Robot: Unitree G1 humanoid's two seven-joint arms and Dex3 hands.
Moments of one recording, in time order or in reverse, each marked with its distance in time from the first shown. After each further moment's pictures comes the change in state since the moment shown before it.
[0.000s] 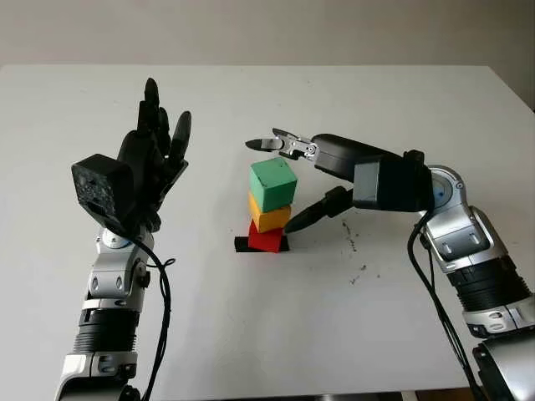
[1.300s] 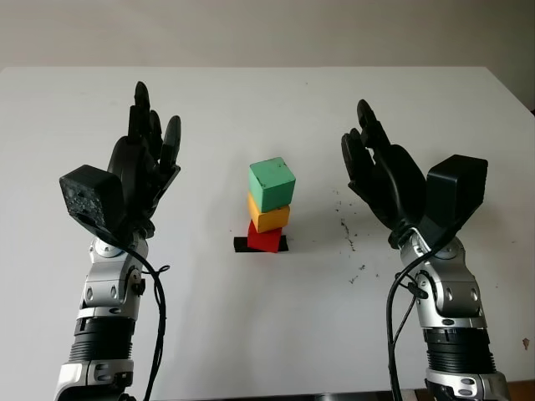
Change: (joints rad) left arm 0.058 0.003 0.026 0.002 -0.038 -0.090 -0.050; right arm 0.272 0.369 -0.338 -0.172 0.377 0.401 -0.502
